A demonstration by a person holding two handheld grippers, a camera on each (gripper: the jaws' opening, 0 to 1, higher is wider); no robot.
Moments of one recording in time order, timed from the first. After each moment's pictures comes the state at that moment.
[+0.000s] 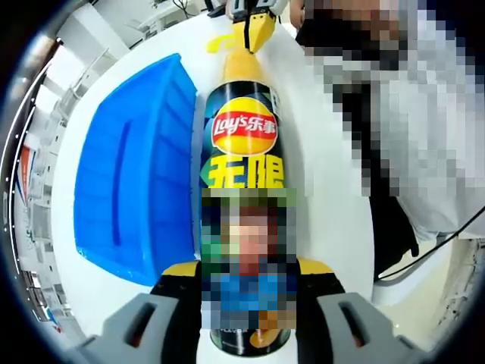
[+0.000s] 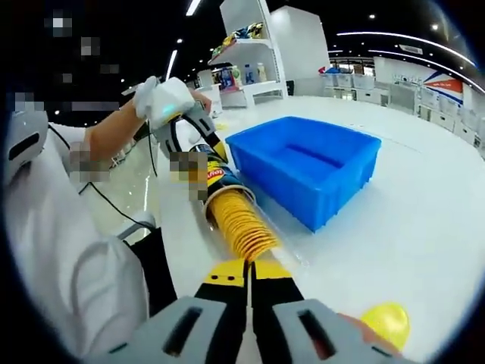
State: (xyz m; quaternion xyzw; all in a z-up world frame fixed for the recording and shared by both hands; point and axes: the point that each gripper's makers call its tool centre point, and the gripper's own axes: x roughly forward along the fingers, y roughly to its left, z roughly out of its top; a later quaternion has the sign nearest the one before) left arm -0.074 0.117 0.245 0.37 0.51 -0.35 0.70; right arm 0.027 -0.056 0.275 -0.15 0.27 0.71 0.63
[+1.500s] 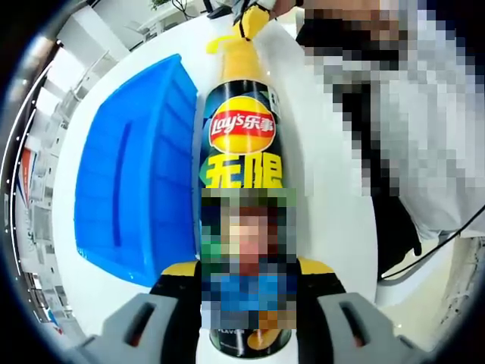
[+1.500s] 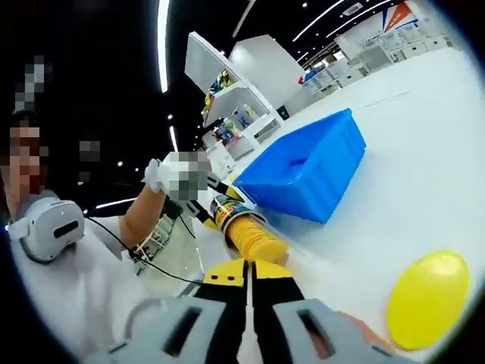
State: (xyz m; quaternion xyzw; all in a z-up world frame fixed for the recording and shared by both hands) left arm -0.071 0.119 0.244 0.37 0.50 -0.35 0.70; right arm 0.034 -0.063 0.284 0.11 0.35 0.72 0.59
